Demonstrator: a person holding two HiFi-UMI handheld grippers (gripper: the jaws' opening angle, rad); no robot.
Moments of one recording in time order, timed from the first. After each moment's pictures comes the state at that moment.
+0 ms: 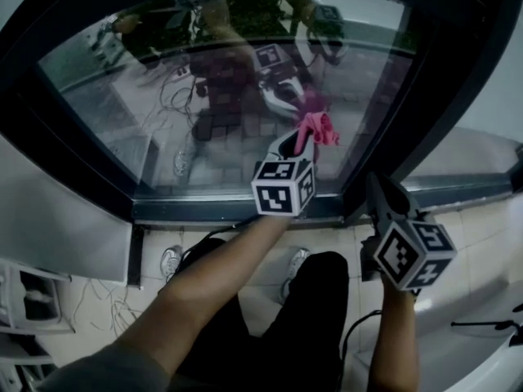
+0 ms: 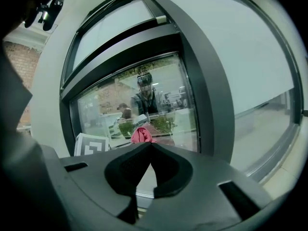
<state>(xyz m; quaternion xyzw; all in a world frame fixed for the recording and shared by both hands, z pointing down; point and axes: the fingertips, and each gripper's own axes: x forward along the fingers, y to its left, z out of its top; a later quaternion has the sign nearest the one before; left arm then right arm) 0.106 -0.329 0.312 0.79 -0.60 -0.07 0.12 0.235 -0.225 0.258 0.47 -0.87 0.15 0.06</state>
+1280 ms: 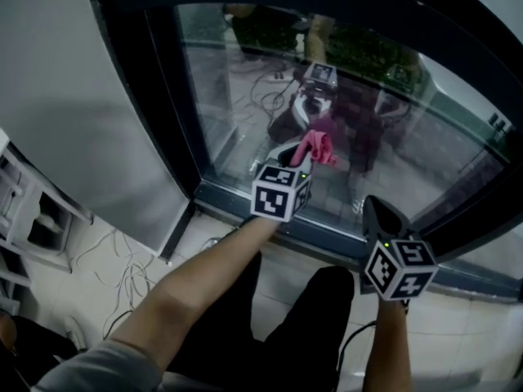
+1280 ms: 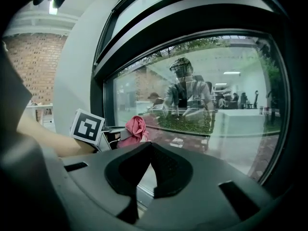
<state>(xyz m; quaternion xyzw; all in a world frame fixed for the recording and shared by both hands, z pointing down) -0.160 -0.243 0.303 0.69 -0.72 -0.01 0.08 0.013 -0.194 0.268 0.31 -0.94 0.06 0.15</state>
